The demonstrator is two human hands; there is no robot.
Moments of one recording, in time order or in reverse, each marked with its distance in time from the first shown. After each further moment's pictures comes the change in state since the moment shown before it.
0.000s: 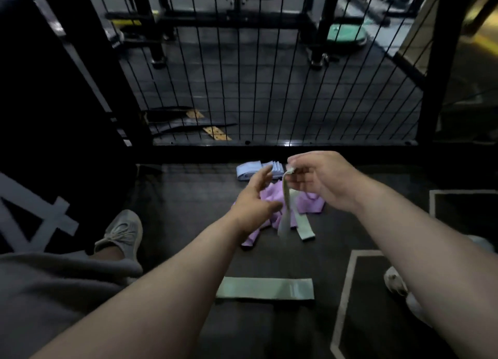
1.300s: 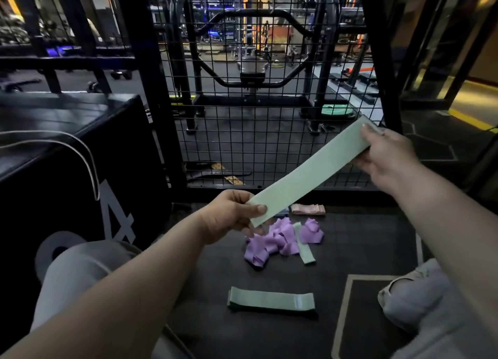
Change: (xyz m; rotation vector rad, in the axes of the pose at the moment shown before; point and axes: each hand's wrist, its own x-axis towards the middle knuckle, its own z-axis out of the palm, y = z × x) left_hand -0.179 0.113 -0.065 -0.117 -0.251 0.077; right_hand -0.177 -0.107 -0.025 0.172 0.477 -0.419
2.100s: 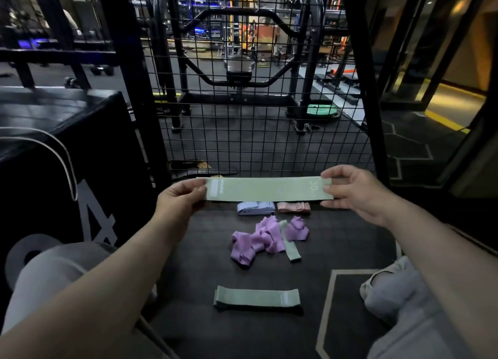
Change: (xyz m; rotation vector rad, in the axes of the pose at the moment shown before) left_hand 0.003 -0.030 -0.047 -0.313 0.646 0.202; right_hand -0.015 0.055 -0.047 -0.244 -0.433 0.107
